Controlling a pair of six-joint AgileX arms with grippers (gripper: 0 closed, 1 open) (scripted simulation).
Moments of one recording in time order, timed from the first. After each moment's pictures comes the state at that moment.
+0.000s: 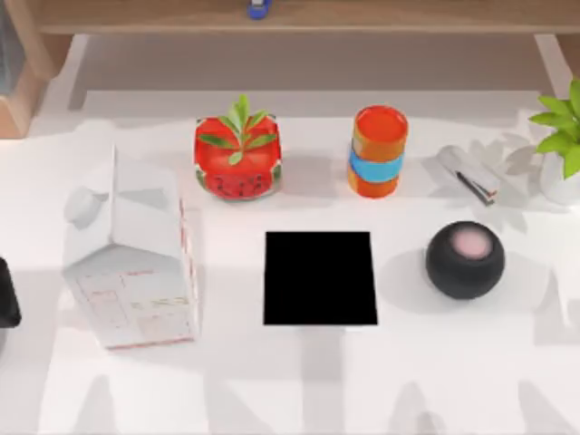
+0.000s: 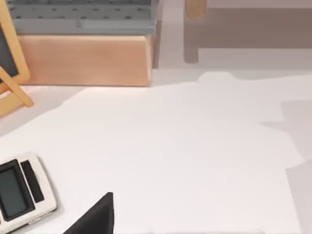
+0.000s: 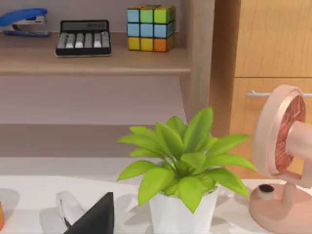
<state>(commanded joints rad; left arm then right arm) 0.05 0.38 0.29 -0.28 0.00 0.03 0.00 0.00 0.00 0.00 0.00 0.00</state>
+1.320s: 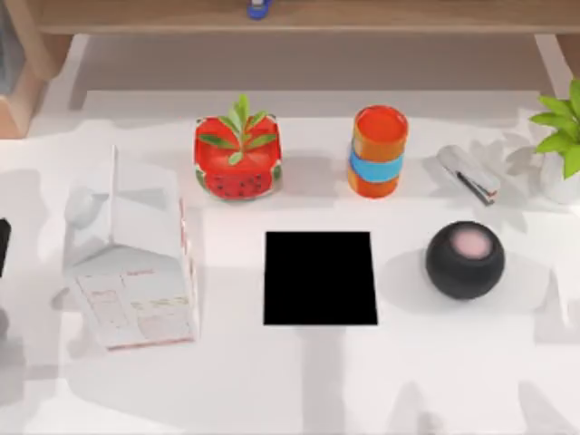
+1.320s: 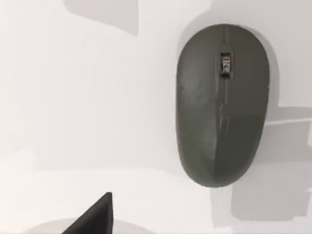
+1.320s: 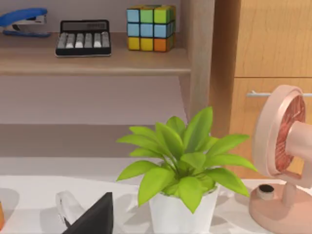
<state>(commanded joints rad) 0.18 1.59 1.07 -1.05 0.00 0.11 0.00 0.00 0.00 0.00 0.00 0.00</state>
